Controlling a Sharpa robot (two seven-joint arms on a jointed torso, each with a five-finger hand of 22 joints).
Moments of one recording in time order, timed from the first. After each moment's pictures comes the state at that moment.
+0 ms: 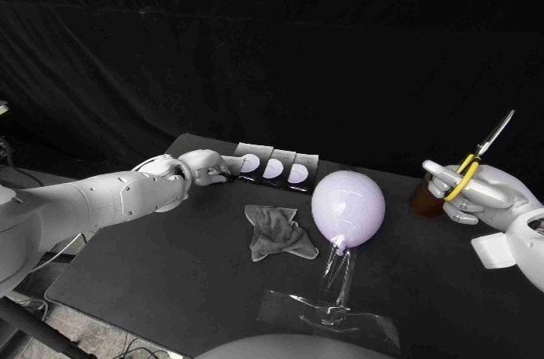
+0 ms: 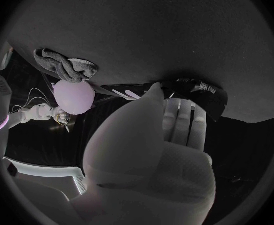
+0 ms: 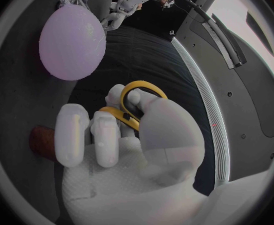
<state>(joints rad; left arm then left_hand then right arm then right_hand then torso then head) 1.03 -0.88 -0.07 0.93 -1.33 -0.38 0.22 1.74 0.03 0.26 0.29 0.05 0.93 0.17 0.29 0.29 1.08 0.16 0.10 0.05 0.93 0.16 0.10 0.10 0.17 0.72 0.29 0.30 0.08 1.30 -0.99 -0.19 1.62 -0.26 -0.29 0.17 1.06 0.03 0.42 0.18 0.05 1.15 -0.01 0.92 1.20 1.24 -0.01 0.53 1.31 1.47 -0.15 1.57 1.31 0.03 1.45 -0.04 1.40 1.31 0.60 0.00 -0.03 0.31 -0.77</state>
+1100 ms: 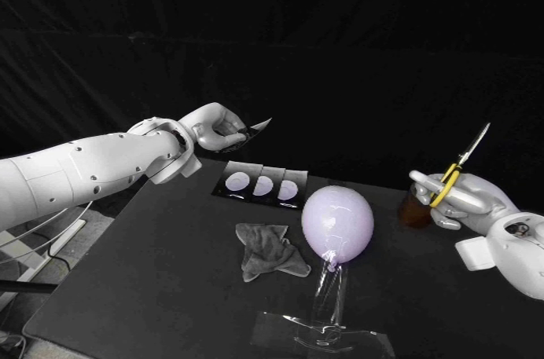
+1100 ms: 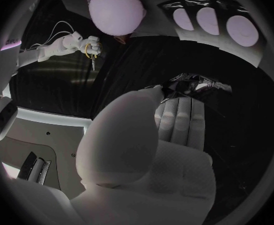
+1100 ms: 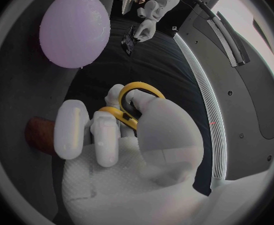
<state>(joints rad) 1.33 -1.01 -0.05 1.34 -0.91 -0.29 0.24 1.63 -0.08 0.57 0.26 0.05 0.95 0.18 0.32 0.30 1.15 0.14 0.06 0.06 1.02 0.11 0.21 0.27 0.19 0.77 0.26 0.37 0.15 1.30 -0.94 -0.19 1.54 -0.23 -0.32 0.20 1.12 0.03 0.43 0.17 0.05 1.06 -0.02 0.55 1.19 1.24 -0.01 0.53 1.31 1.46 -0.14 1.56 1.31 0.05 1.41 -0.02 1.32 1.31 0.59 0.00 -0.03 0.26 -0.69</state>
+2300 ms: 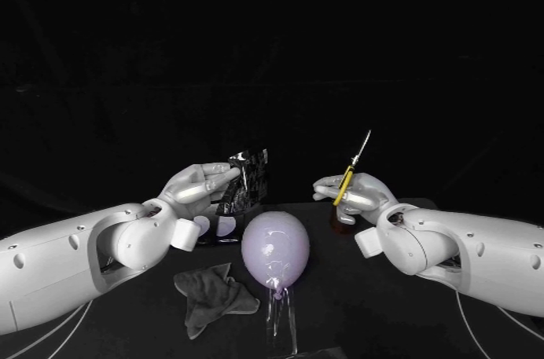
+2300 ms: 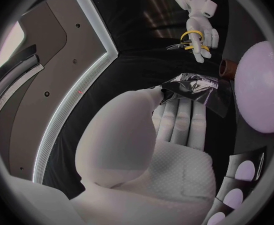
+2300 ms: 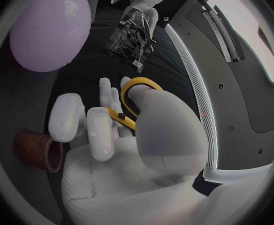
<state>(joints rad) 1.26 -0.87 -0.06 1.53 0.09 -0.03 0.38 1.57 -0.06 0.61 0.24 0.05 0.93 0.19 0.33 0.32 1.15 0.15 0.06 0.06 1.02 0.12 0.20 0.28 0.19 0.80 0.25 0.40 0.15 1.29 -0.87 -0.19 1.55 -0.13 -0.44 0.33 1.24 -0.19 0.55 0.00 0.05 0.95 0.16 0.07 0.73 1.22 0.09 0.06 0.35 1.47 0.00 1.43 1.31 0.11 1.37 0.10 1.17 1.31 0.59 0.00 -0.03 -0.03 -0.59</state>
